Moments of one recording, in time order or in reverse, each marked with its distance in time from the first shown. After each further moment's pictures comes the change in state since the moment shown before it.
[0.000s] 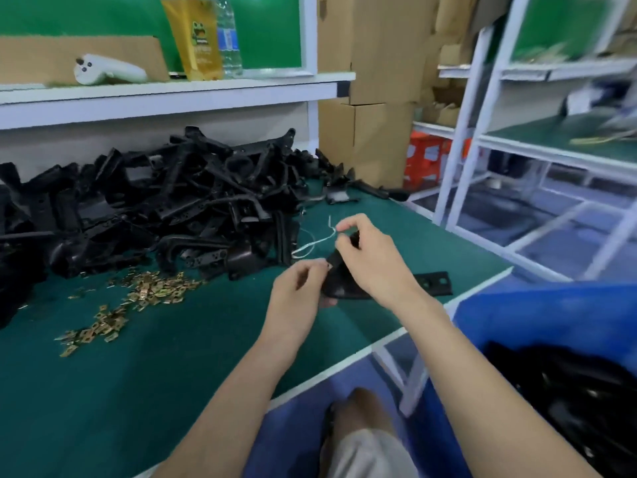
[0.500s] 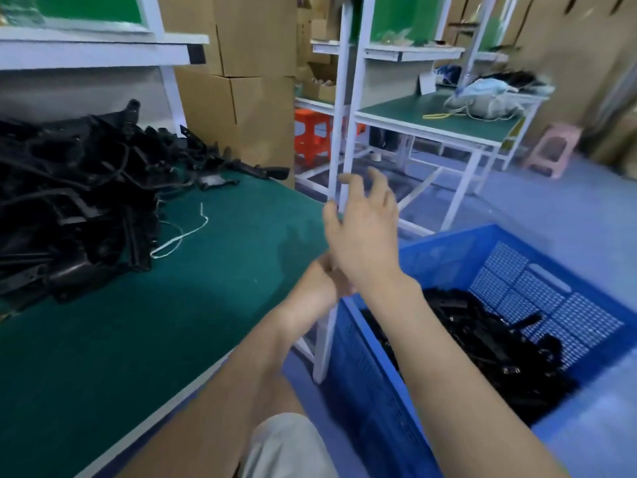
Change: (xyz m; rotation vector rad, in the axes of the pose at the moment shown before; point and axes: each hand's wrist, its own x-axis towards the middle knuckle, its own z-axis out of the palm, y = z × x) left_hand -0.023 -0.004 0.183 0.191 -0.629 -0.137; right_hand -0.042 0.059 -0.113 -0.533 0.491 0.176
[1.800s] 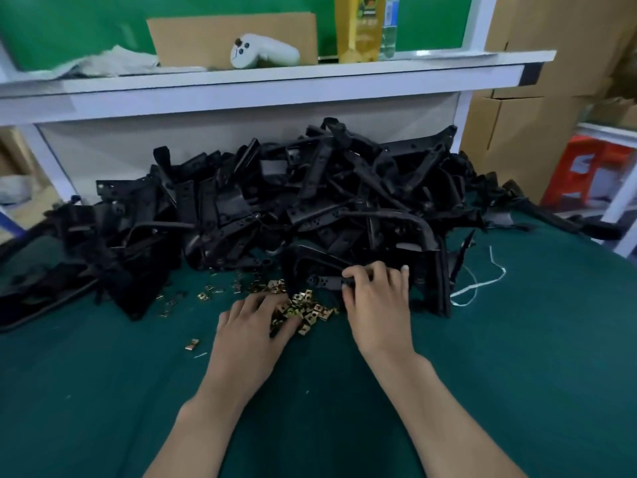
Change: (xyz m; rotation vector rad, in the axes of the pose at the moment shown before) left_hand -0.166 -0.145 -0.392 1.037 0.861 -0.208; right_hand -0.075 -0.270 0.252 0.110 -0.389 -0.524
